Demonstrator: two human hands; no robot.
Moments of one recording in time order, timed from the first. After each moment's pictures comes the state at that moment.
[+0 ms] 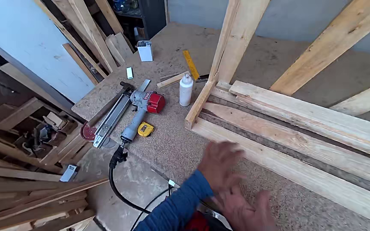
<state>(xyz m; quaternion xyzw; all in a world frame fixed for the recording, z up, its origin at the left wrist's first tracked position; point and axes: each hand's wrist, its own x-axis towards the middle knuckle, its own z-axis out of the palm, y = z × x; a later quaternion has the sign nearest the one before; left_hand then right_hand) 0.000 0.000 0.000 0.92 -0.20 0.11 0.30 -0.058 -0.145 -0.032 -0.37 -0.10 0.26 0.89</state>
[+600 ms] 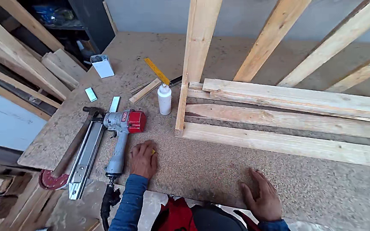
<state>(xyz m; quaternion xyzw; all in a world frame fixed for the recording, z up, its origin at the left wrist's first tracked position) 0.028 0.254 -0.057 0.98 -0.08 0.16 0.12 -0.106 -0.199 -0.099 -0.95 0.02 -0.23 0.19</state>
